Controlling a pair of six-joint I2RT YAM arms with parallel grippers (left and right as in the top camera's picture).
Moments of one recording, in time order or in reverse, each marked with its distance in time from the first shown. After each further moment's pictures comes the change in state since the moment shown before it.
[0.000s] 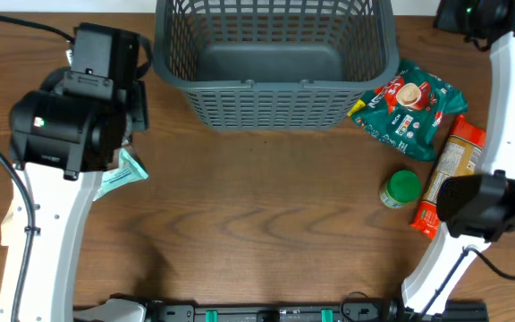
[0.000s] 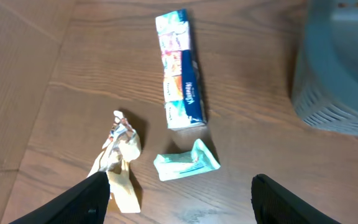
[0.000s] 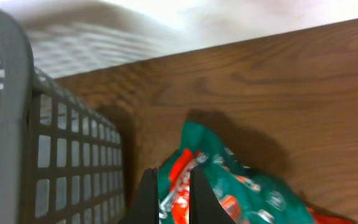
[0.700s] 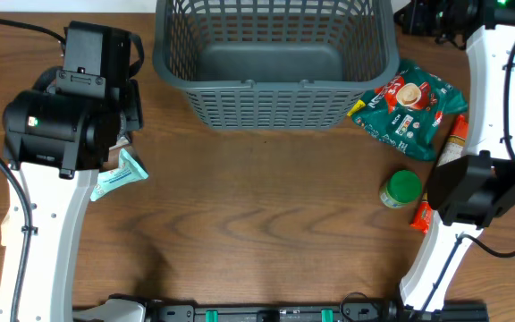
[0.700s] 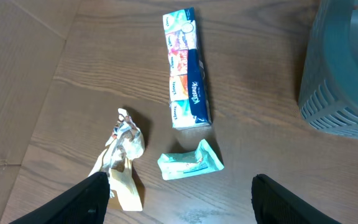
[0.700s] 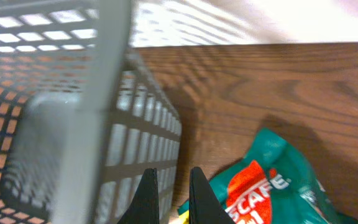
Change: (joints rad) left arm 0.021 0.000 0.000 0.000 0.001 -0.001; right arm 0.051 0.087 0.000 0.033 -0.250 -0.103
